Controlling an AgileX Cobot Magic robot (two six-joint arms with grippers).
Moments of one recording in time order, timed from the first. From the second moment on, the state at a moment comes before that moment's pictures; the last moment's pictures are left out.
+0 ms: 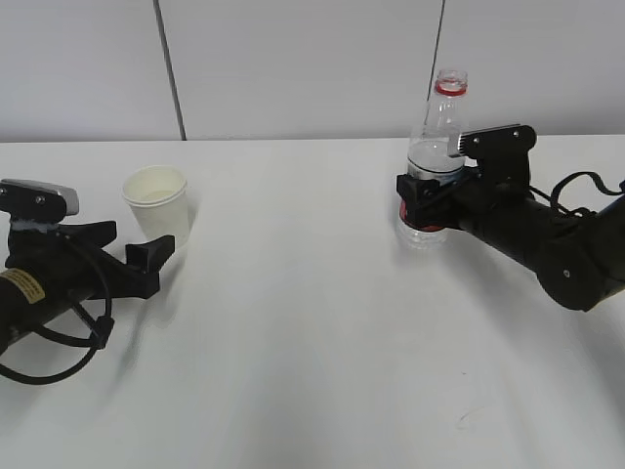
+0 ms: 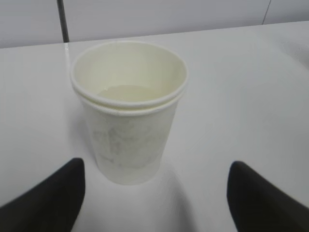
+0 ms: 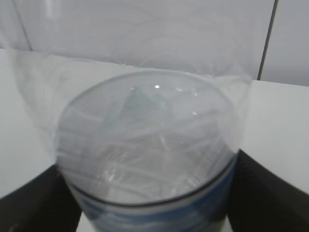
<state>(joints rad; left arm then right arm) -0.15 2.03 -0.54 0.31 -1.13 -0.13 0.17 2.10 -0.92 -0.17 -0.86 0.11</state>
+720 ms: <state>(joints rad) -0.15 2.03 -0.54 0.31 -1.13 -0.13 0.17 2.05 -0.88 -0.20 -0.84 0.12</state>
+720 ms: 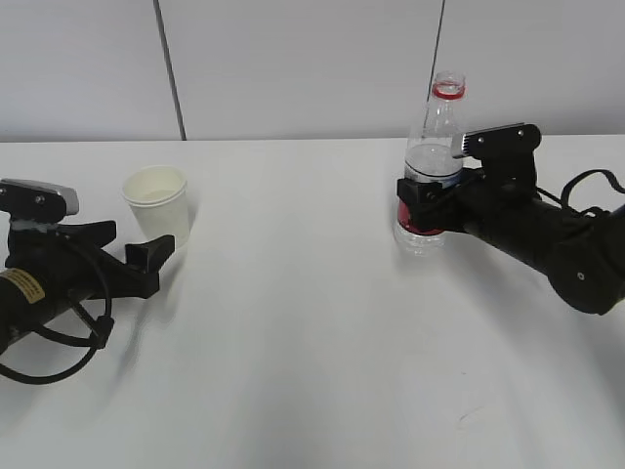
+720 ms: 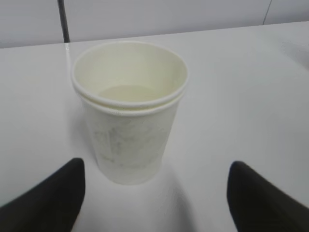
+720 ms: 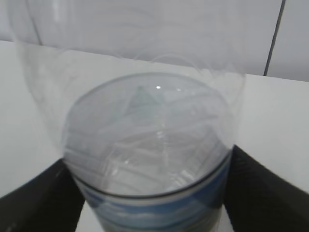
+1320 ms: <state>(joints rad) -0.15 2.03 -0.54 0.31 -1.13 -0.13 0.17 1.97 -0.77 -0.20 -0.84 0.12</state>
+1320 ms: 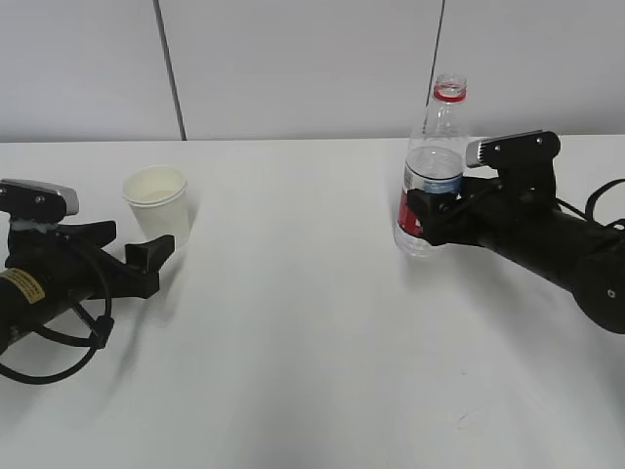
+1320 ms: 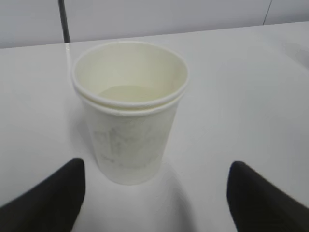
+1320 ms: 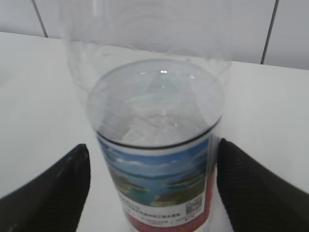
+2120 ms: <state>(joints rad) -0.15 1.91 -0.45 0.31 -1.12 -0.13 0.17 1.73 -0.64 -0.20 -0.62 0.12</state>
